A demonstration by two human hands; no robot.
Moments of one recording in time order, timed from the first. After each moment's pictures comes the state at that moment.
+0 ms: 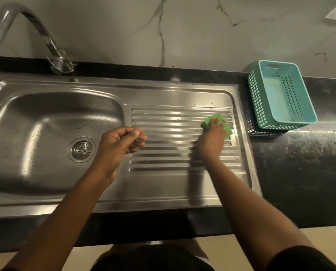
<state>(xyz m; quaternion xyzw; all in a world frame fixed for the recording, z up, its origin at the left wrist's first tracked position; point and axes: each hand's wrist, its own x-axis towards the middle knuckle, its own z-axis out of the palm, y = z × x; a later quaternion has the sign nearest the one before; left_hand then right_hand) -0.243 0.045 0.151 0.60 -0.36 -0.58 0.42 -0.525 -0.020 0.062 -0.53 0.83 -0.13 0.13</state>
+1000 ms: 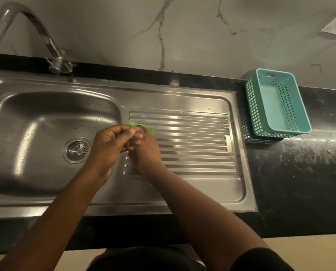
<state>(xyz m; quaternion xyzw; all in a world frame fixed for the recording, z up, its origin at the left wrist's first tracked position) -0.247 0.037 0.158 0.60 -0.35 -0.56 0.45 -0.360 0.006 0.078 -0.79 0.56 -0.14 0.20</state>
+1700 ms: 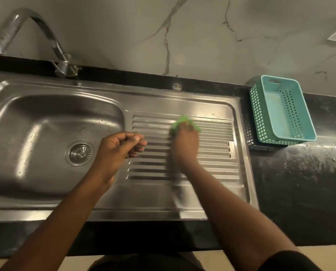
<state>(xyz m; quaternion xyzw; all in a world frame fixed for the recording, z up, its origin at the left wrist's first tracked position) -0.241 0.037 0.152 0.60 -0.35 -0.57 0.43 -0.444 -0.037 0.078 -0.65 0.75 -0.05 0.12</state>
